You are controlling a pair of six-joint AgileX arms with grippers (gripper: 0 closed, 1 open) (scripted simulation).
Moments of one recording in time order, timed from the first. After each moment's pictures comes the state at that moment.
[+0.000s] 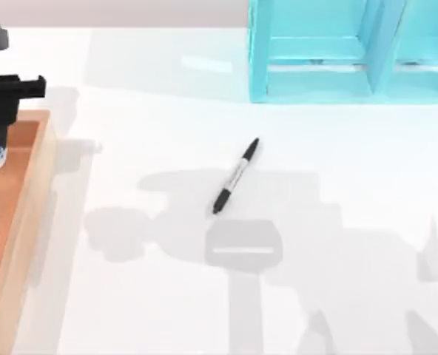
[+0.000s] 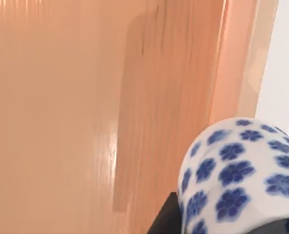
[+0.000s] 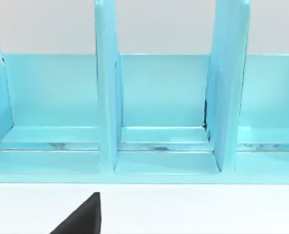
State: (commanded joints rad) left arm -0.05 1.81 1.60 -1.29 -0.01 -0.11; right arm 0.00 0.00 0.00 0.00 0.00 0.00
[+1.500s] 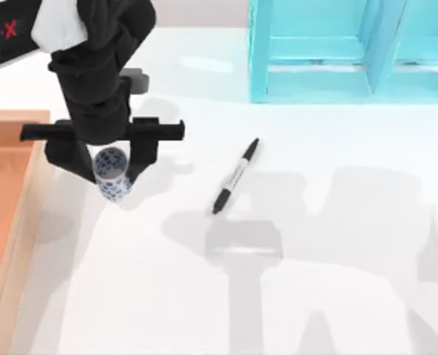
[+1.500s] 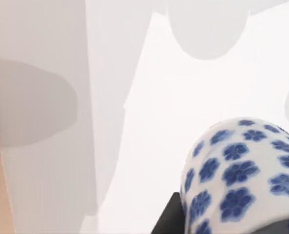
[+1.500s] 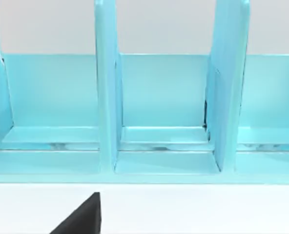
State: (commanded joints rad) left arm -0.42 1.97 1.59 -1.20 0.00 -0.39; right arm 0.00 0.00 0.00 0.00 0.00 0.00
